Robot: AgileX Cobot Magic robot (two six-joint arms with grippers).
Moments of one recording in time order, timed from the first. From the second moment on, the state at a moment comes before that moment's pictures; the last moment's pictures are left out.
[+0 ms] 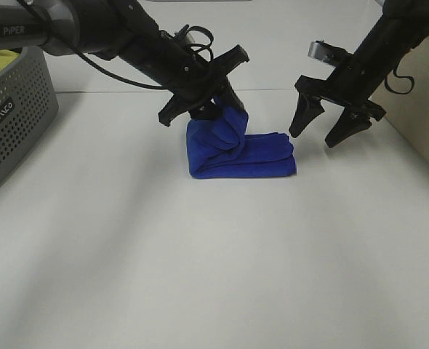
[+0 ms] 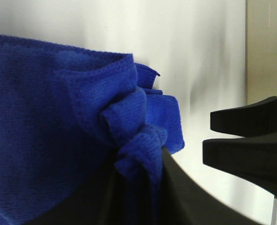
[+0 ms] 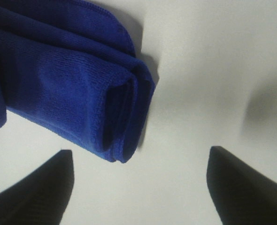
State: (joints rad) left arm -0.44 2.41 -2.00 -0.78 0.70 -0.15; right arm 0.06 2.38 -1.95 0.46 1.21 -0.19
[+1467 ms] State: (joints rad) left arm -0.18 2.37 -2.14 -0.99 0.94 0.24; right arm 0.13 2.50 -1.95 1.12 1.22 -0.46
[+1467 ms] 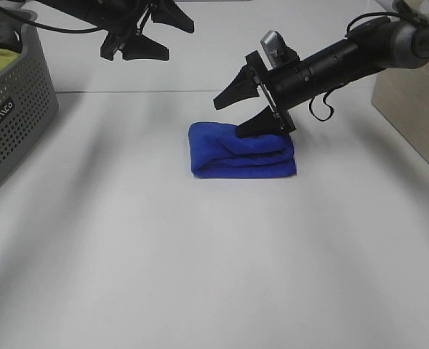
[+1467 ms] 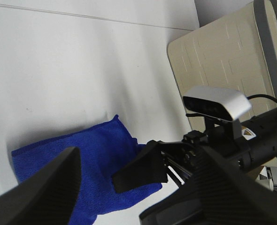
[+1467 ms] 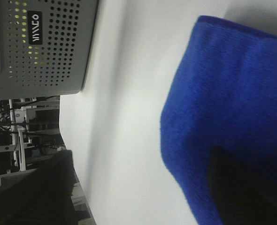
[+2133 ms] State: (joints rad) left arm -0.18 2.37 -2.14 -0.98 0.94 0.24; right arm 0.05 2.48 -1.95 0.94 1.22 -0.47
